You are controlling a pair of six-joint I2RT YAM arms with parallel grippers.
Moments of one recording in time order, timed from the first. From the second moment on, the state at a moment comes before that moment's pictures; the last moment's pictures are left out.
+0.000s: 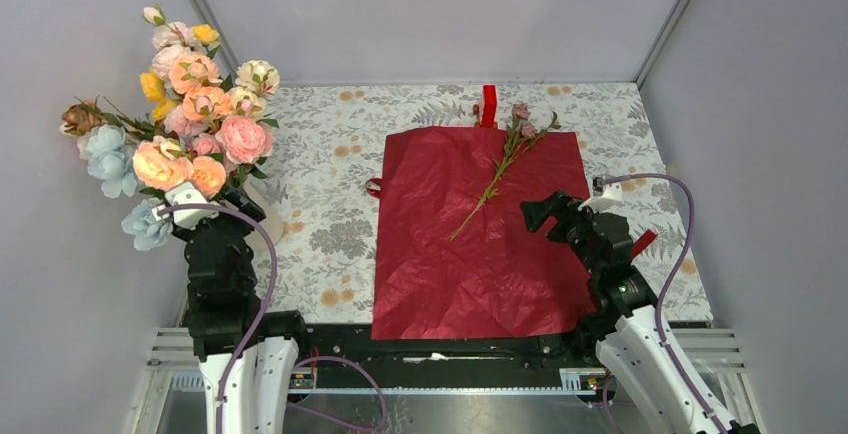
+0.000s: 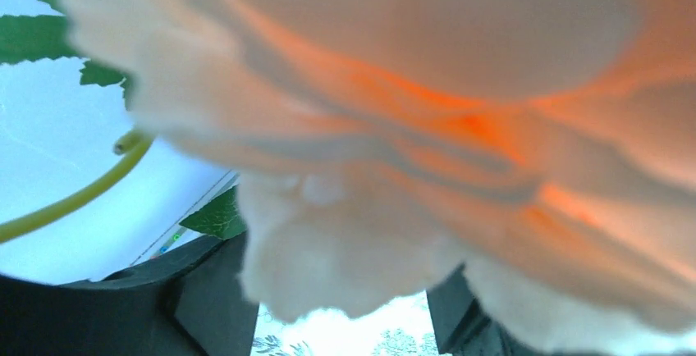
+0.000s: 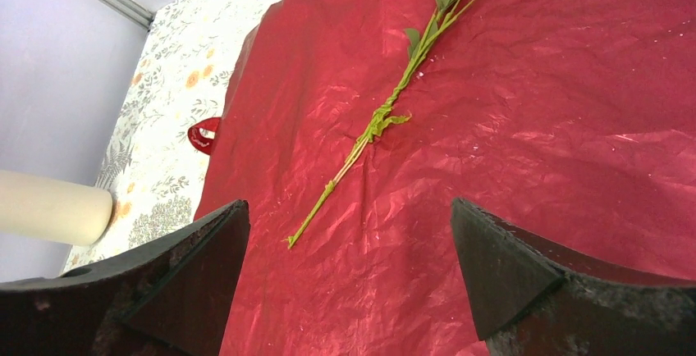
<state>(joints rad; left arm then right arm) 0.10 0.32 0.71 -0.42 -0.39 -0.21 0.28 0.51 0.35 -0.08 -0.03 0.57</state>
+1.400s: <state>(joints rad) -0.04 0.27 0.72 -0.60 0.00 -0.23 0.28 0.54 0.41 -0.17 -0.04 0.57</state>
